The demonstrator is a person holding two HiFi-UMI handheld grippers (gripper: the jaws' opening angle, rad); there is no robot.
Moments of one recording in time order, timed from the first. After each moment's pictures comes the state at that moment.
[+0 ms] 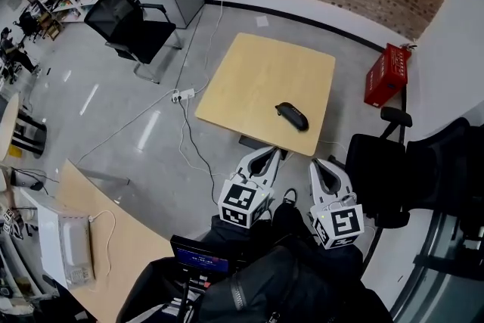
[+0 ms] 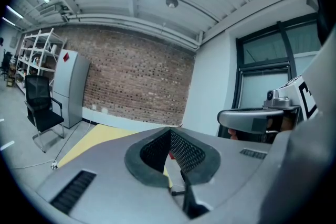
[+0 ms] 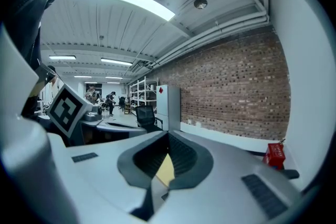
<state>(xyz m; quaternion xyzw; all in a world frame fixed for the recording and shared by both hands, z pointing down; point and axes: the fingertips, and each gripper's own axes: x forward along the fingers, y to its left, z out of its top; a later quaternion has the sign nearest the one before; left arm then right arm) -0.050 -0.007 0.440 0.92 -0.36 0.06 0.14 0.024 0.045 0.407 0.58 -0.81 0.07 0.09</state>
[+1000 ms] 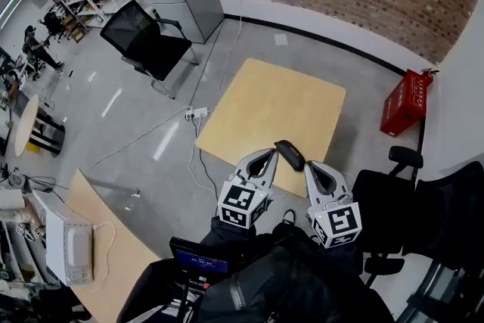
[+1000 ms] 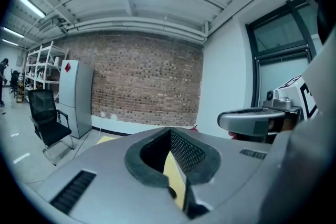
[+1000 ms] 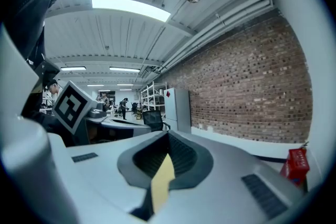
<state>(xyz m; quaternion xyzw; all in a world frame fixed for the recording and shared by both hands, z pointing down) 0.028 -0.147 0.433 0.90 -0.41 0.09 0.10 0.103 -0.100 0.414 0.51 -0.86 0.07 0.06</state>
